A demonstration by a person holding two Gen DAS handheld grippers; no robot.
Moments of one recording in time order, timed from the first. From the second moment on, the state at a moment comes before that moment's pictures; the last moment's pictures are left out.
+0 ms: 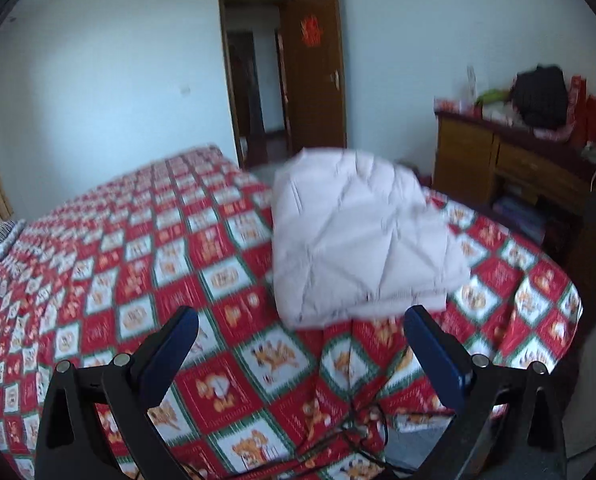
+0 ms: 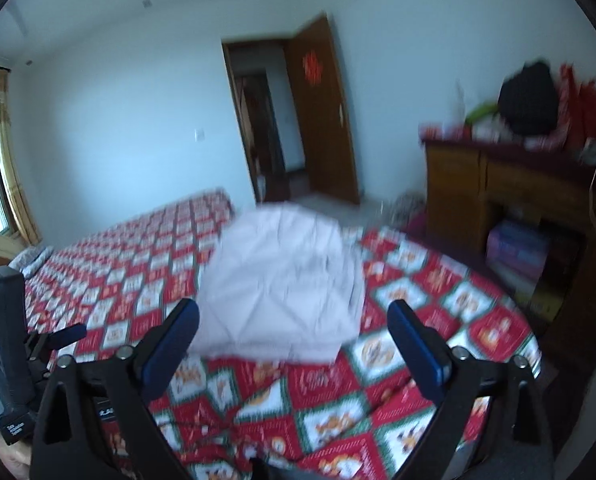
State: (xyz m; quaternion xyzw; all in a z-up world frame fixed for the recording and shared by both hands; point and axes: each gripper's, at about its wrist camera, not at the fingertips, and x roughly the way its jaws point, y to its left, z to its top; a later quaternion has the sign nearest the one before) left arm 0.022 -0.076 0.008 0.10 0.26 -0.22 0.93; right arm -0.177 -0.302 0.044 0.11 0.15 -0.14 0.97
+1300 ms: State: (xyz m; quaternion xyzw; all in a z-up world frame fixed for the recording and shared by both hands) left arm -0.012 -0.059 0.056 0.07 0.16 -0.20 0.96; right arm -0.196 -0.270 0.064 0.06 0.07 -0.15 0.98
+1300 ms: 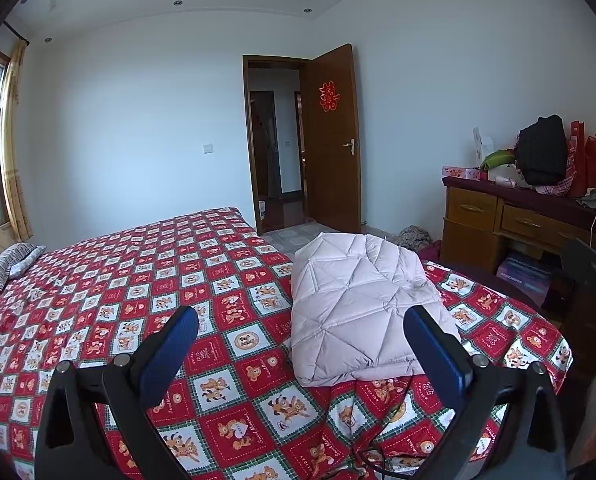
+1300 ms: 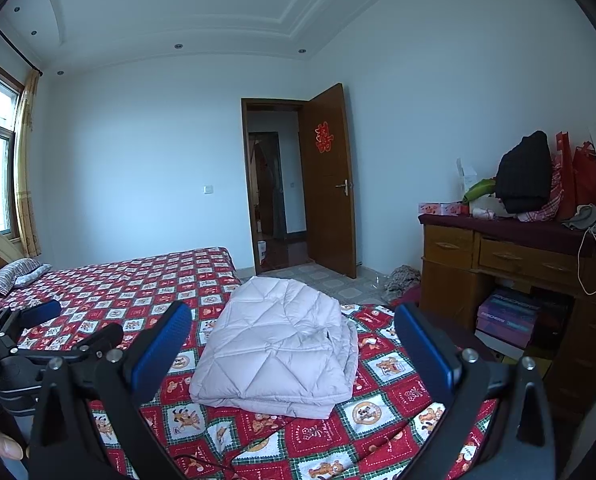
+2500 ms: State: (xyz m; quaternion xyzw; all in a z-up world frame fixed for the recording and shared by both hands) left arm -0.013 -0.062 0.056 0.07 0.16 -0.20 0.96; right arm -0.193 -0.271 0.064 0.07 0.07 -0.14 0.99
